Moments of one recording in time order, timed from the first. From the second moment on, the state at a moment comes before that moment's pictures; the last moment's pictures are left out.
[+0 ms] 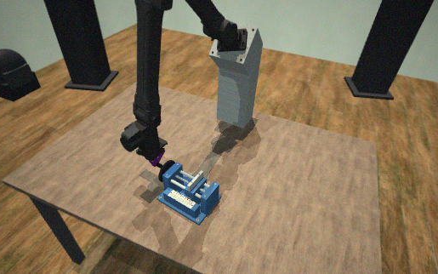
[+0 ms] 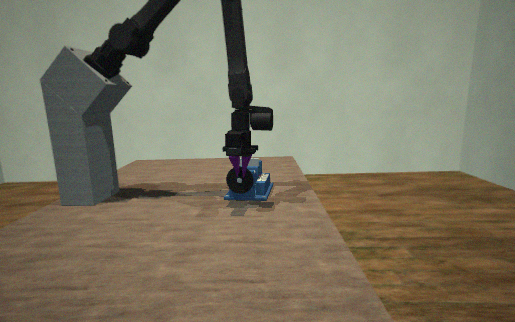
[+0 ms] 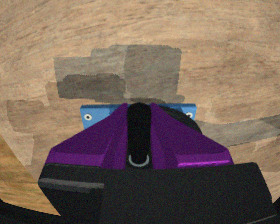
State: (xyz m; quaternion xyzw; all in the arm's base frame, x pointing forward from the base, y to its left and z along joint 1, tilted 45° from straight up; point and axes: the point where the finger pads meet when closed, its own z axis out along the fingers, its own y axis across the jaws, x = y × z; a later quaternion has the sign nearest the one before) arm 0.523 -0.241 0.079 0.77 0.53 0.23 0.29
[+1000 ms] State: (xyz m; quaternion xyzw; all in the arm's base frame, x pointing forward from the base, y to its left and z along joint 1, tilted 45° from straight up) arm 0.510 -0.235 0.070 0.75 0.52 0.25 0.32
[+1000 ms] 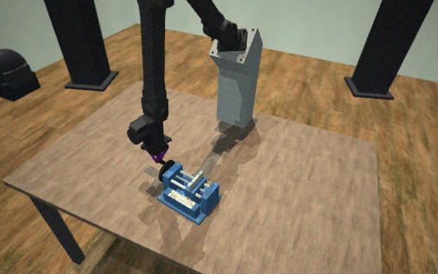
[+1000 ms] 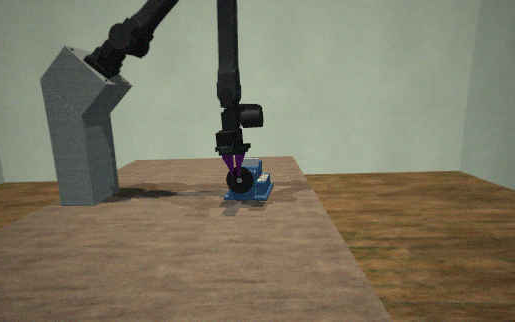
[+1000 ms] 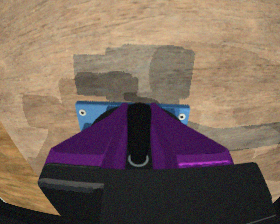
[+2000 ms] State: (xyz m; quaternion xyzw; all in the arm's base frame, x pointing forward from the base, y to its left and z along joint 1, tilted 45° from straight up) arm 0.505 -0.233 0.061 0.75 0.52 0.25 0.33
